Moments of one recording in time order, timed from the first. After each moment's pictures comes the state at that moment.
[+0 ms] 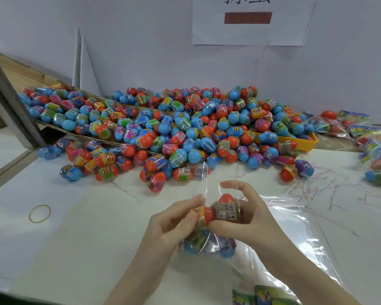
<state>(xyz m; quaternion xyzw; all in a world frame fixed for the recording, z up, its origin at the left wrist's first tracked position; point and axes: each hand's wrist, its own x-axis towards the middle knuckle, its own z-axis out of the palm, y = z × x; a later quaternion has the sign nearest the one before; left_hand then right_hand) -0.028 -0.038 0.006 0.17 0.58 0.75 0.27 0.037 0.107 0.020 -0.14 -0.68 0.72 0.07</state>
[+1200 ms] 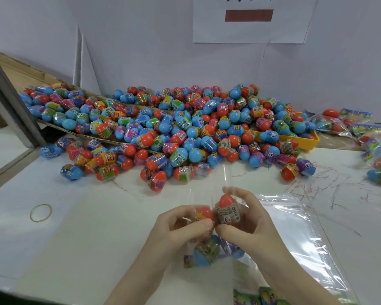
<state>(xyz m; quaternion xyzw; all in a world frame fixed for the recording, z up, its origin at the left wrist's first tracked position) -0.028 -0.032 0.010 0.15 0.66 0.67 0.31 0.046 0.099 0.014 -0.16 -0.66 0.73 0.10</state>
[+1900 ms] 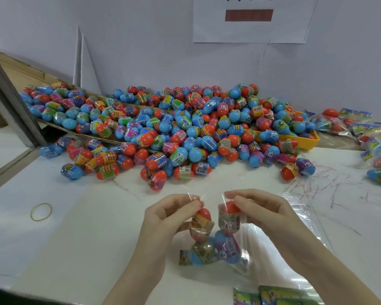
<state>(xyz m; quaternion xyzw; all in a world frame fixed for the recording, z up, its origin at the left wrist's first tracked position) -0.032 -0.029 0.015 0.10 0.62 0.74 0.23 0.050 0.126 0.032 -0.13 -0.67 0.73 0.08</state>
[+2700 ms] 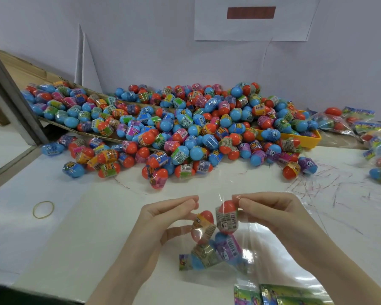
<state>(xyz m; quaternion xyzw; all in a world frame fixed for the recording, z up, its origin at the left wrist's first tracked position) -0.042 -0.042 0.012 0.09 0.61 0.73 0.30 0.053 0.136 0.030 -0.13 -0.67 0.73 0.08</state>
